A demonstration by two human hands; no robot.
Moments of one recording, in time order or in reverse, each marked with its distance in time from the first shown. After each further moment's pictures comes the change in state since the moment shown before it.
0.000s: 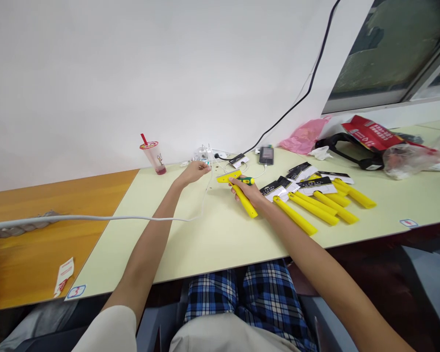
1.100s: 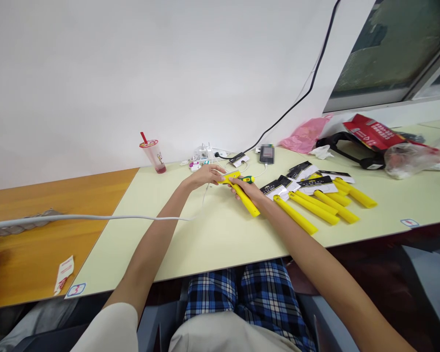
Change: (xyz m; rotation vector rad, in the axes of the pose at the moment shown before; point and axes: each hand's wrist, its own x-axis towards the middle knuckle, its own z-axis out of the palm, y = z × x) left_hand -0.011 0.033 0.029 -0.466 -0.304 -0.124; right_hand 0.002 -0.002 -0.001 0.052 -0.042 0.117
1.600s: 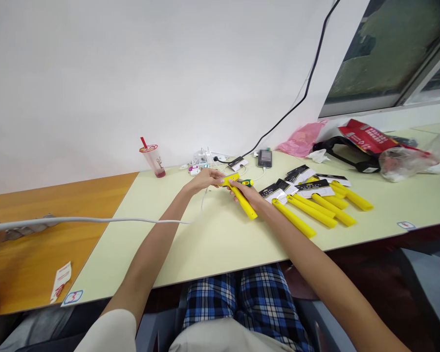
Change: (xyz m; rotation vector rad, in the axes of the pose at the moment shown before) left_hand 0.007 -0.006 0.004 0.025 0.048 0.107; right_hand 0.002 0.000 0.000 0.029 0.014 -0.010
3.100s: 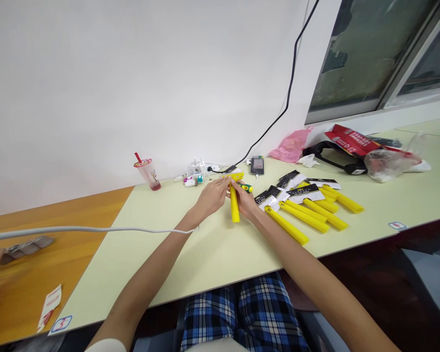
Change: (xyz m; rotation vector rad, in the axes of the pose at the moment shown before) left_hand -0.004 0.016 0.069 0.974 0.251 0.496; right_hand 0.008 -0.004 0.006 0.357 0.146 -0.315
